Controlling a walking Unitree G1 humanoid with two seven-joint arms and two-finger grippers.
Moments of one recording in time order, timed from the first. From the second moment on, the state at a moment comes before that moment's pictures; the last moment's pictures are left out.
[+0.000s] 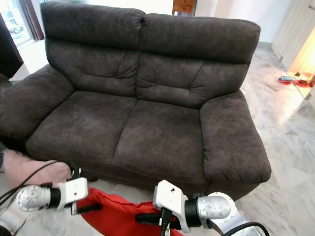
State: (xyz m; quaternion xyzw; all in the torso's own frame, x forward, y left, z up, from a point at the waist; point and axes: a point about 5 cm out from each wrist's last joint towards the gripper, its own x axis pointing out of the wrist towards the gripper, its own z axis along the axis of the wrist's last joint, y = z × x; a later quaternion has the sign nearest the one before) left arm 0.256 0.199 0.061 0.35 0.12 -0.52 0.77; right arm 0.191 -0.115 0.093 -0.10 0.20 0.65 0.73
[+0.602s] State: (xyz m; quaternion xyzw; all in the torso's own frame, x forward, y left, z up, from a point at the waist) left arm 0.246 0.158 0.094 0.21 0.14 -0.63 0.73; right arm 0.195 -0.102 0.093 -0.11 0.18 0.66 0.72
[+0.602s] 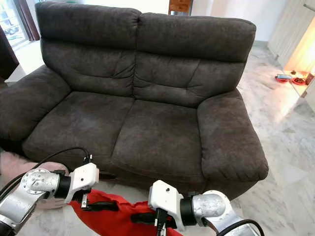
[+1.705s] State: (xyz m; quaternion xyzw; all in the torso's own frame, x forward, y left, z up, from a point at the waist) left arm 0.247 0.137 0.100 0.23 0.15 -0.69 0.67; right arm 0.197 -0.090 0.092 -0.11 0.17 0.68 0.71
